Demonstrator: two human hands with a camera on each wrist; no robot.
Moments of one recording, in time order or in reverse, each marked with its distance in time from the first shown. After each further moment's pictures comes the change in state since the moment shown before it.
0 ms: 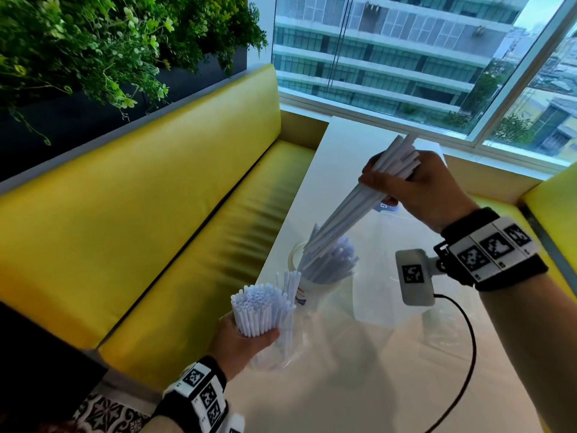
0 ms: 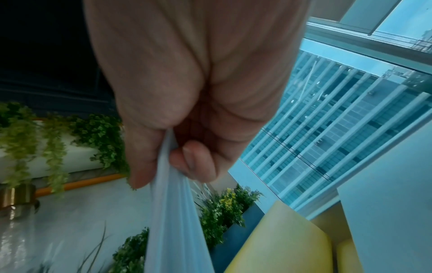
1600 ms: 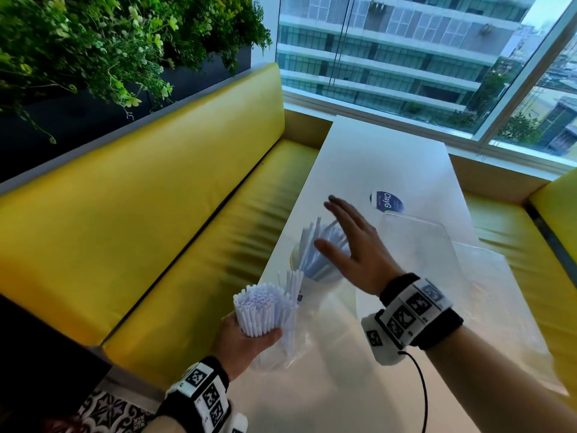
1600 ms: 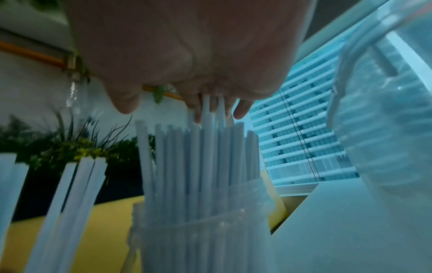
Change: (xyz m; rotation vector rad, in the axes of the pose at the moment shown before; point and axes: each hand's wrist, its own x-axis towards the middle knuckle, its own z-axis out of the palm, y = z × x) left_hand 0.000 -0.006 0.000 0.022 0.012 0.001; right_hand -0.042 0.082 0.078 -0.558 -0.105 -0.079
